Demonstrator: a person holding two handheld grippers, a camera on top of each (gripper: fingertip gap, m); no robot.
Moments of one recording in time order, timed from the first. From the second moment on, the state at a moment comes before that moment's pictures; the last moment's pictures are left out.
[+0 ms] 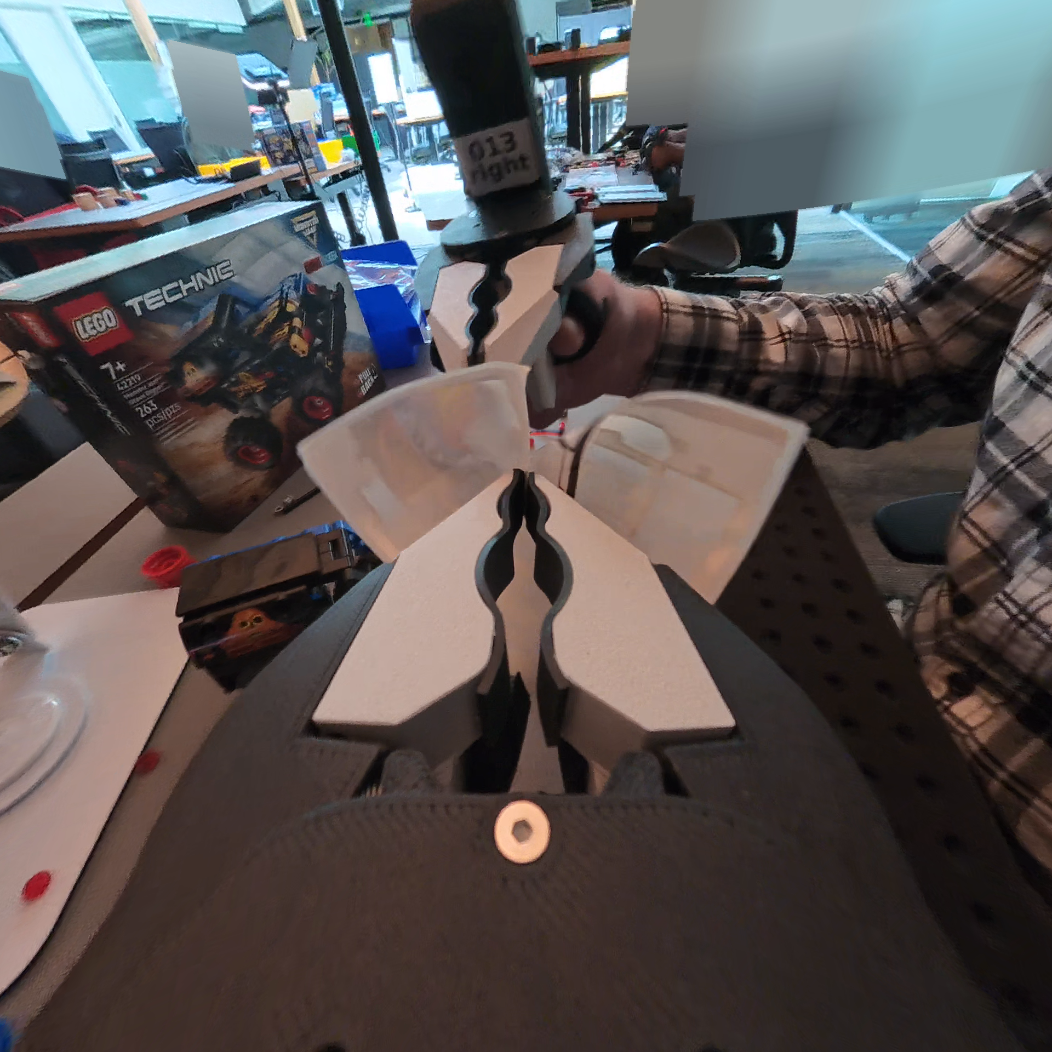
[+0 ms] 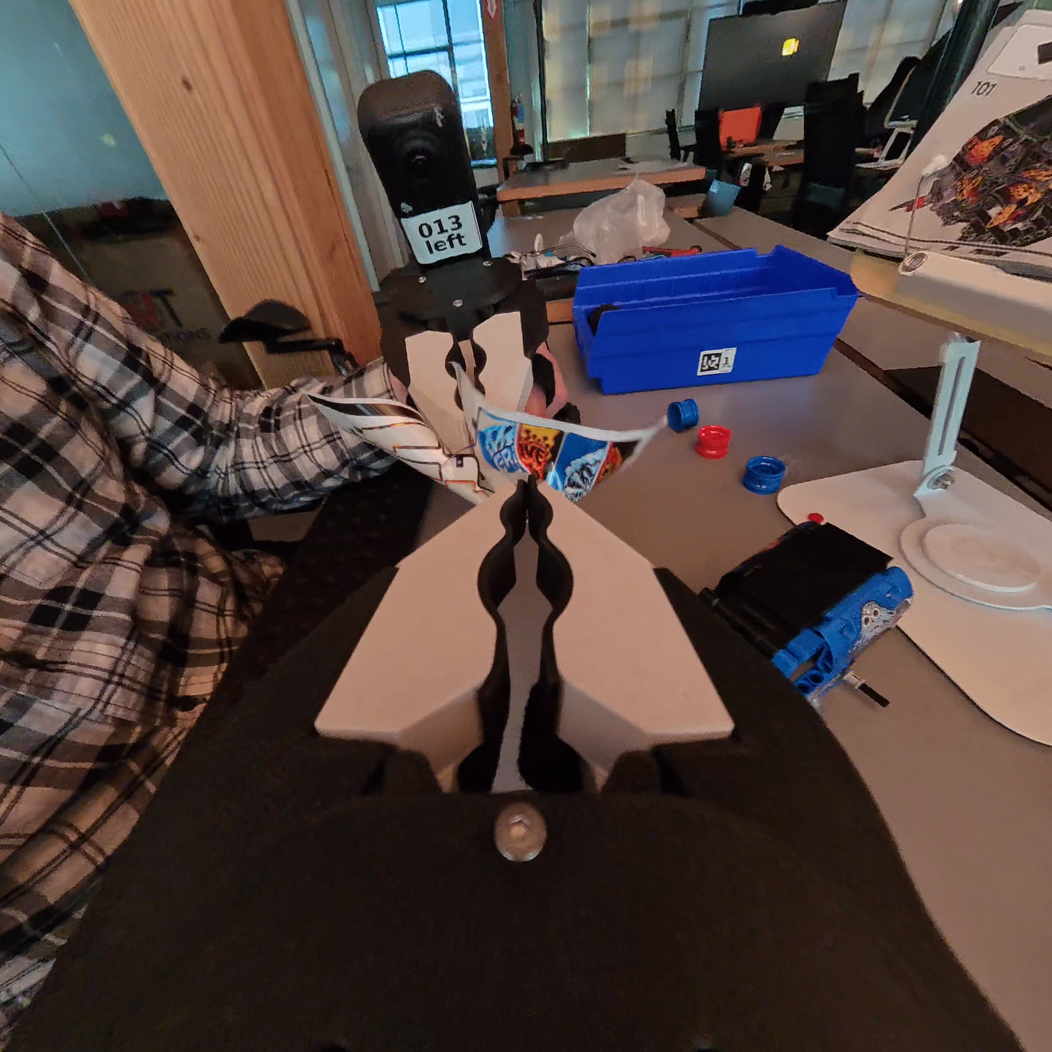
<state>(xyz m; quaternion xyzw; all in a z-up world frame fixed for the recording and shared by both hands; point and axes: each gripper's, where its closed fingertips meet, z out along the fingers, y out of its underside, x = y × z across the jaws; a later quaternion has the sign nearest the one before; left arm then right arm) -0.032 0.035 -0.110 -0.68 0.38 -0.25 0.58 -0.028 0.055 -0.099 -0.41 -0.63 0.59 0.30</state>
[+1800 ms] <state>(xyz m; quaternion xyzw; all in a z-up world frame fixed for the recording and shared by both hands) -0.040 0.067 -0.100 -0.68 0.30 -0.14 0.65 -0.042 0.074 -0.080 -0.46 -0.59 0.52 0.41</state>
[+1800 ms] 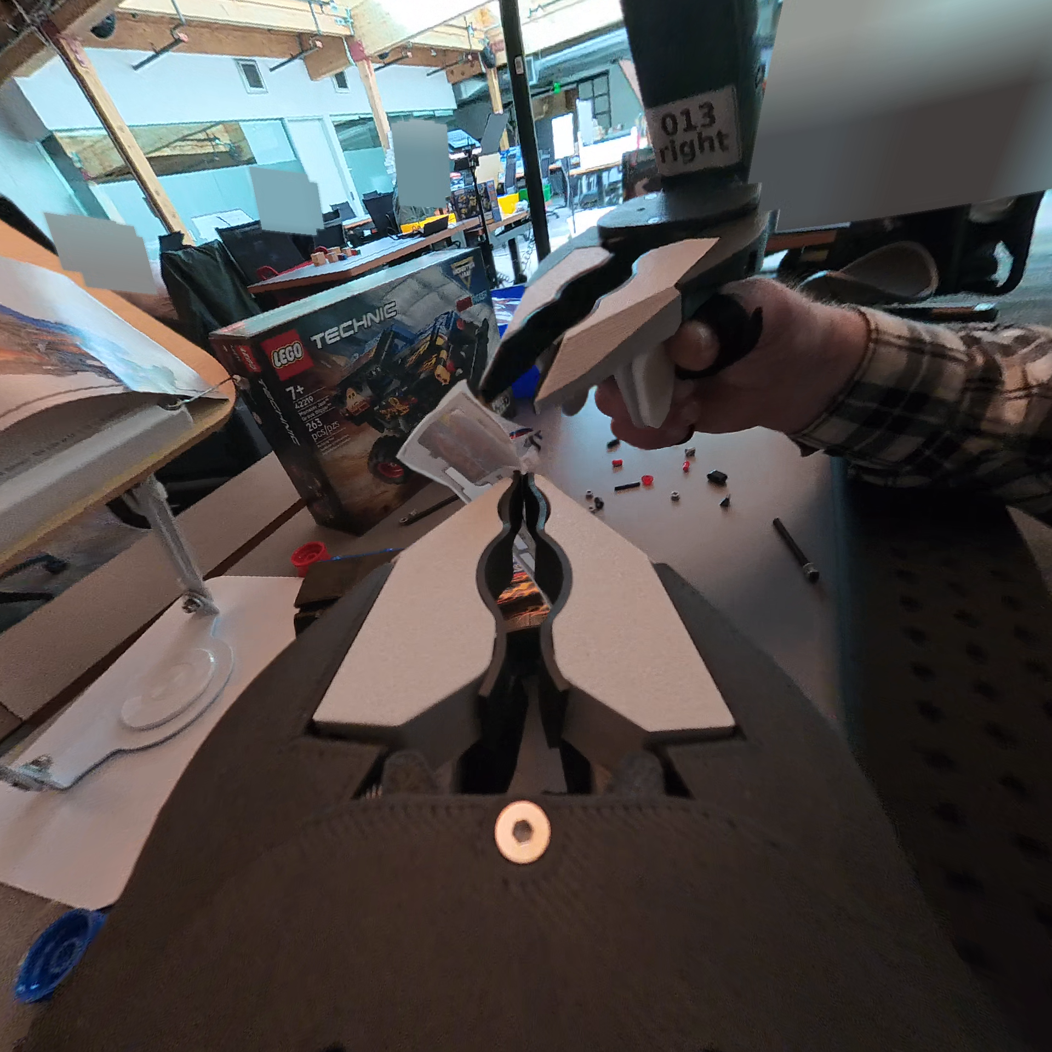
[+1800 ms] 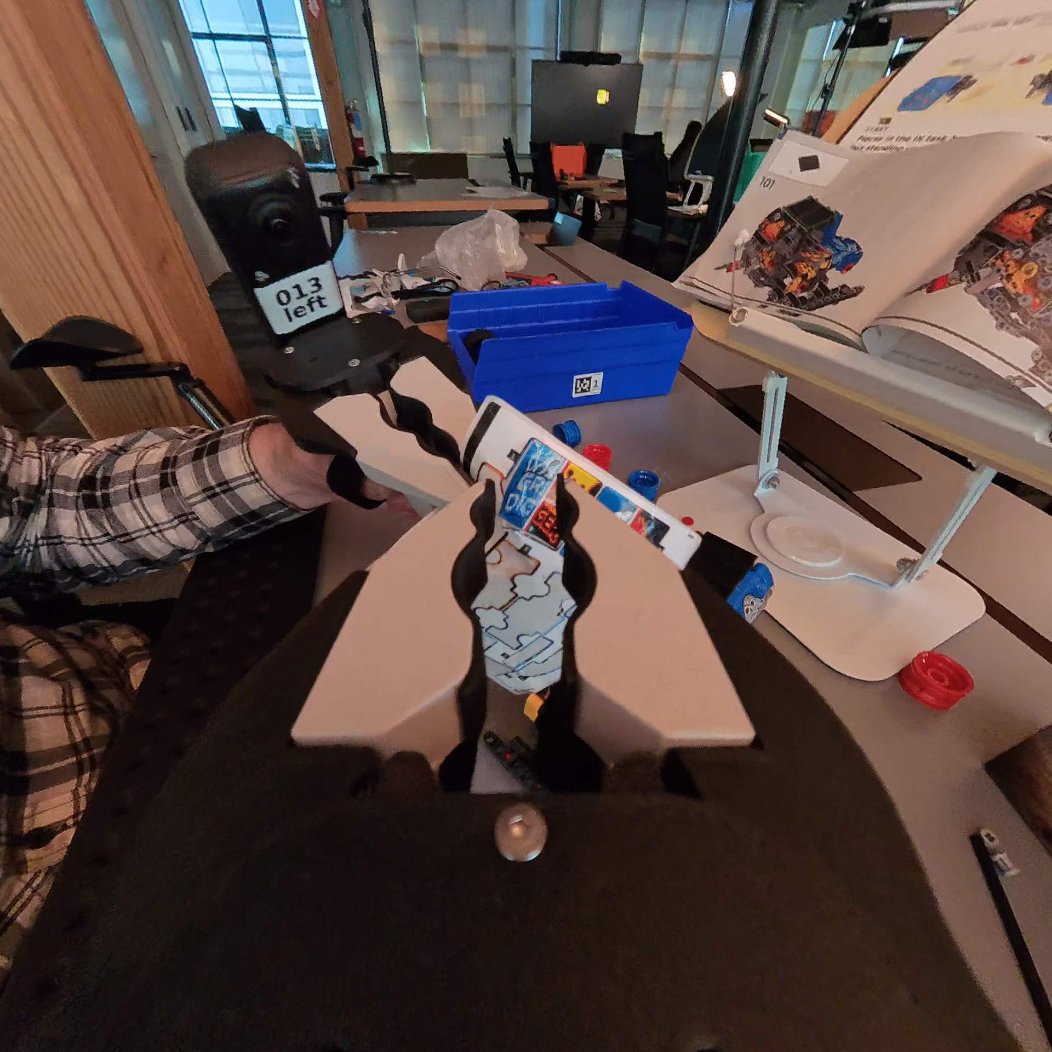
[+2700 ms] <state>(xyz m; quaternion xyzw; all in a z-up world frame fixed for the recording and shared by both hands) -0.032 0.068 -0.106 -0.67 0.36 -0.02 0.65 -0.039 0.093 -0.091 -0.51 -0.57 0.51 0.39</state>
